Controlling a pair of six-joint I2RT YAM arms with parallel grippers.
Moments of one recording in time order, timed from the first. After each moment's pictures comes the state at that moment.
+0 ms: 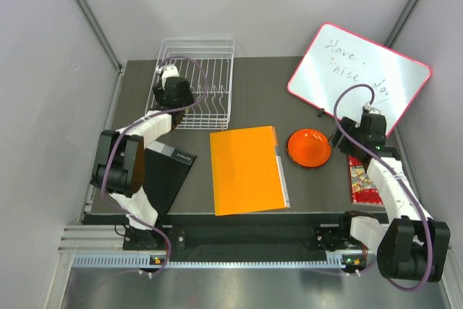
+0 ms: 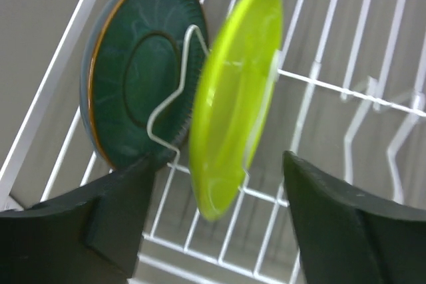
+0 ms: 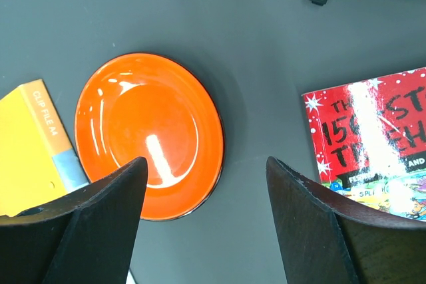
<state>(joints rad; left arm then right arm) -0.24 1.71 1.09 0.09 -0.44 -0.29 -0.09 1.03 0.66 -0.40 -0.06 0.39</state>
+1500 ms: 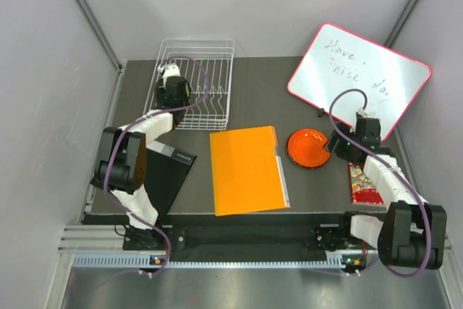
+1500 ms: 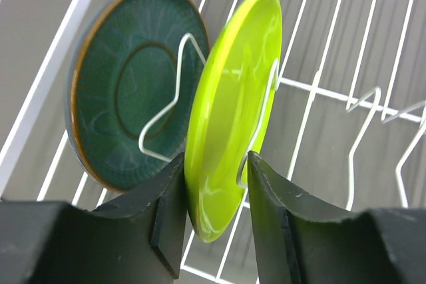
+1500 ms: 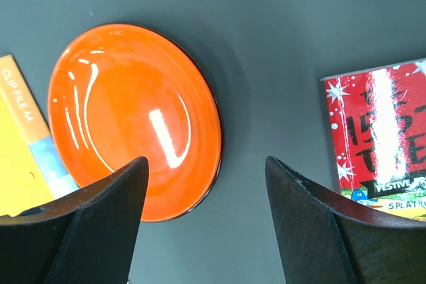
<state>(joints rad) -0.22 1.77 1.12 0.13 -0.44 -0.24 -0.09 1.12 0.60 -0.33 -0.11 0.39</state>
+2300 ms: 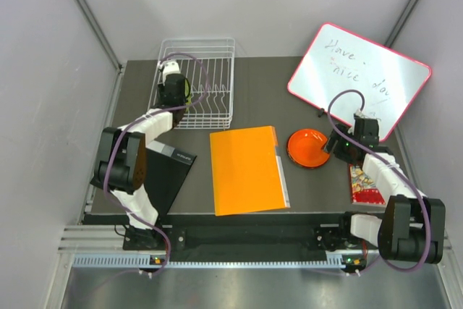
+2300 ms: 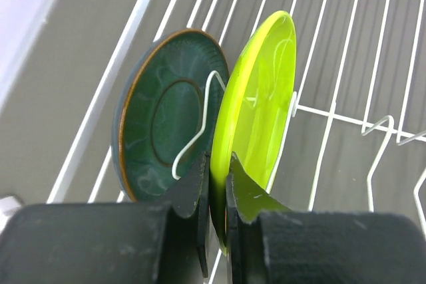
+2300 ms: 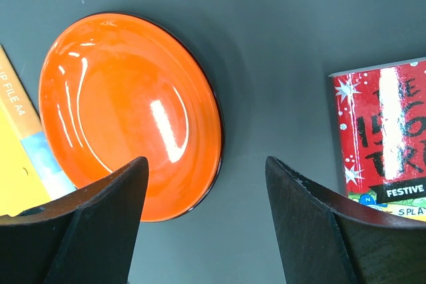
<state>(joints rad) -0.22 1.77 1.14 0.18 -0.48 -0.20 -0.09 1.17 0.60 -0.32 -0.14 0.38</state>
